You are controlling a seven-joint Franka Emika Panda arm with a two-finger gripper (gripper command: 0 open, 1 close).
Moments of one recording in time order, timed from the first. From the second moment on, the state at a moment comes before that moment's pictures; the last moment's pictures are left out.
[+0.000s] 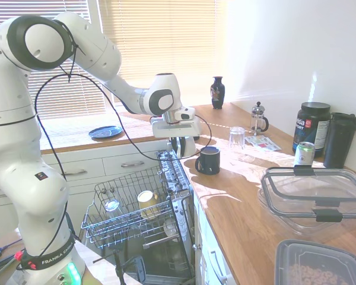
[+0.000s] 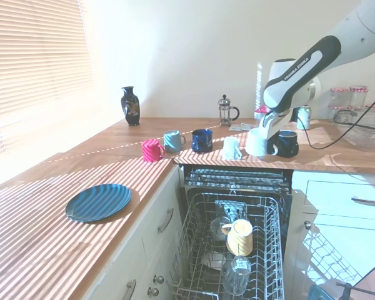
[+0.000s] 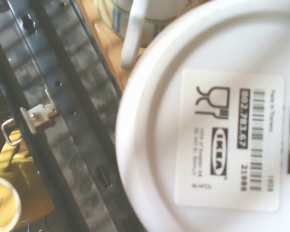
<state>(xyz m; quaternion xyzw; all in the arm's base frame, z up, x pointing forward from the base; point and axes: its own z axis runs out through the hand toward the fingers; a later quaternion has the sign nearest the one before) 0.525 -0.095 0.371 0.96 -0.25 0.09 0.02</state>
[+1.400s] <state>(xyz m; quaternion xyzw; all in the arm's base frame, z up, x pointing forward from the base) 0.571 -0.145 0.408 0.95 -0.28 0.09 0.02</state>
